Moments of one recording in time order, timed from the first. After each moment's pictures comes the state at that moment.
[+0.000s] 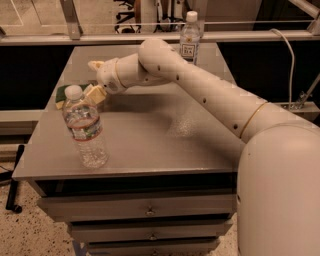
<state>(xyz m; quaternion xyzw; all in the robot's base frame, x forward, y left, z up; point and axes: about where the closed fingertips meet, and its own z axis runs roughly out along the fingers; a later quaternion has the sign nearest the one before) 0.686 0.214 0.853 -0.58 0.58 0.33 0.46</state>
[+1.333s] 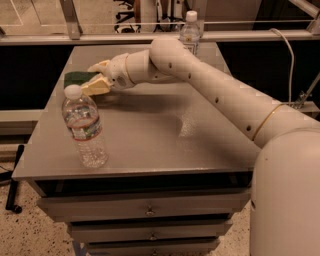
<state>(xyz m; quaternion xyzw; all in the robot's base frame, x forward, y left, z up) 0.694 0.190 0.869 -0.55 0.60 0.33 0.48</state>
